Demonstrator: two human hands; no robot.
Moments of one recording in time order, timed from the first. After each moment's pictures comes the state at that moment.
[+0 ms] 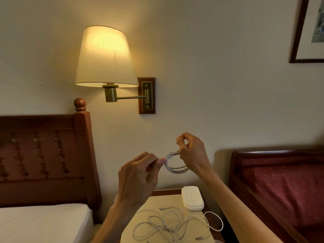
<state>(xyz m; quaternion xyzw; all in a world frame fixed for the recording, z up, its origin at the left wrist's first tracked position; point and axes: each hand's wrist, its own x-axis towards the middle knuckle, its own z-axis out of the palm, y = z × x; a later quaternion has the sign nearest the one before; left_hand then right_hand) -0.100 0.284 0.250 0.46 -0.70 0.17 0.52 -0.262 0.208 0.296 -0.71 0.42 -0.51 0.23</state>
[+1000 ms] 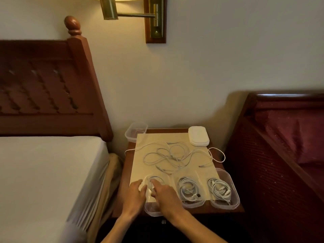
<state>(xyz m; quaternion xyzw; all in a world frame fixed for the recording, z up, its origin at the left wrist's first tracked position) -0.057 0.340 -0.067 0.78 -0.47 -0.24 0.34 -0.196 0.307 -0.036 -0.85 0.45 -0.13 0.23</state>
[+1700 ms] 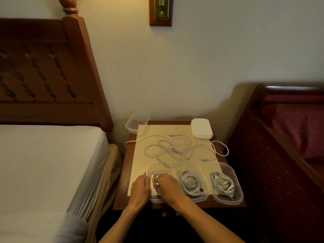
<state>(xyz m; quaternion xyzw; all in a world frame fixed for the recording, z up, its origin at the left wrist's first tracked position) -0.060 0.320 -0.098 0.75 -0.50 -0.24 0.36 -0.190 0.277 -0.057 -0.90 0.41 -0.06 0.14</state>
